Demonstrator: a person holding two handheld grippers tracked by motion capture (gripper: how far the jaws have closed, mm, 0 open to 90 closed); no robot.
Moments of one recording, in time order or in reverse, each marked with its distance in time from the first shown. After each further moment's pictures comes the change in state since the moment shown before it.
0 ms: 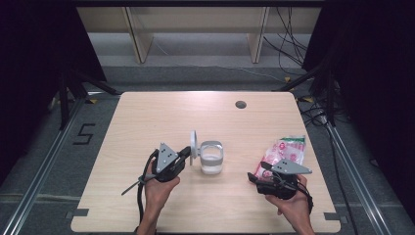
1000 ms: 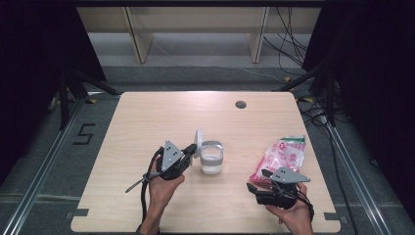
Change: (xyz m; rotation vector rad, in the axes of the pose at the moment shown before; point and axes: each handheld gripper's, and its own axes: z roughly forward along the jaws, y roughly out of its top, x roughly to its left) left arm -0.011 0.014 0.006 -0.028 -0.017 0.035; right arm 0.012 -0.015 -0.007 0.054 0.015 -0.027
